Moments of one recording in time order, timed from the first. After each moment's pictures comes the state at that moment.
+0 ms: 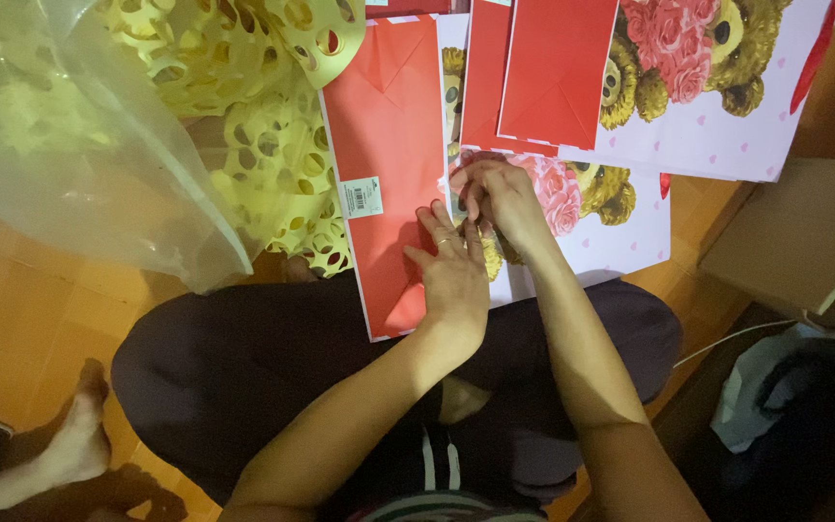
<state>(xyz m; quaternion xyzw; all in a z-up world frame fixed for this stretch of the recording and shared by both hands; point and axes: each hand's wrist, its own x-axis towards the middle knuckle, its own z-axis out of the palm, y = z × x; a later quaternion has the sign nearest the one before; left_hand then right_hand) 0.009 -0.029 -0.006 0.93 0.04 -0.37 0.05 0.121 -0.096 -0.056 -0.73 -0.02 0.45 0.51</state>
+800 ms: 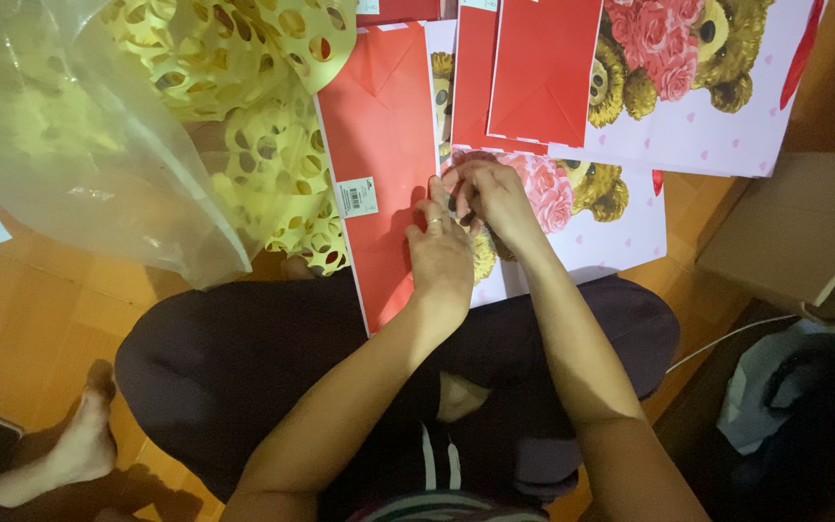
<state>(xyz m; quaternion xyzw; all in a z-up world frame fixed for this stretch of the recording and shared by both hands) 0.015 -0.028 -0.041 0.94 0.05 -0.33 0.02 0.119 -0.092 -0.048 -0.74 -0.02 0.45 0.50</state>
